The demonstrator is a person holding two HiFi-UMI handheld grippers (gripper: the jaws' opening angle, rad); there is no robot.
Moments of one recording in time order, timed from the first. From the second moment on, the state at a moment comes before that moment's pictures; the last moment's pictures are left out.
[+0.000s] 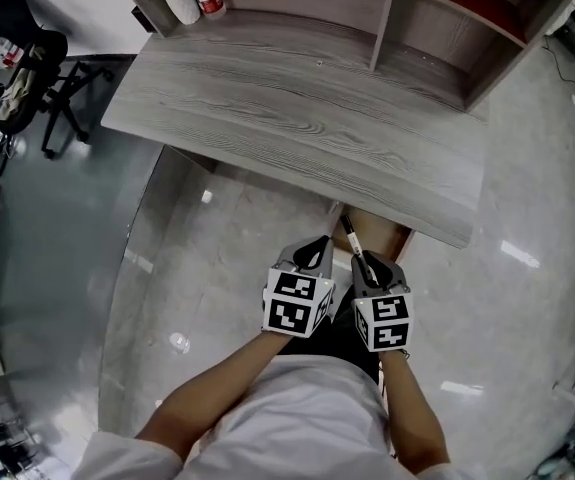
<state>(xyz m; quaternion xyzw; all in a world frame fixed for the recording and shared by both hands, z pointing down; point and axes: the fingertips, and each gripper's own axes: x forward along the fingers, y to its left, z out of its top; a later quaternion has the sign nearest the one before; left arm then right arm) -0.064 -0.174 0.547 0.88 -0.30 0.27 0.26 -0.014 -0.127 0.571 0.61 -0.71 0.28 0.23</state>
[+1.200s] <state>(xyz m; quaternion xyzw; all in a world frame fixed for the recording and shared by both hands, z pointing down) -0.081 -0.171 0.590 0.85 -0.34 0.29 0.29 0.005 -0.166 0.688 0.62 -0.65 0.38 0.24</state>
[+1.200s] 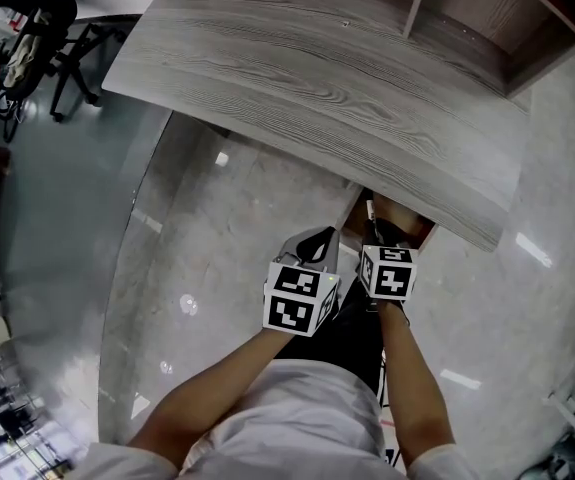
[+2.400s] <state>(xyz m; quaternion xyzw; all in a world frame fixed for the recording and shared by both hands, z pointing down) -0.040 -0.117 0.514 0.90 -0.25 0.26 0.24 0.007 -0.087 0.518 0.65 -0.67 0.30 0.18</state>
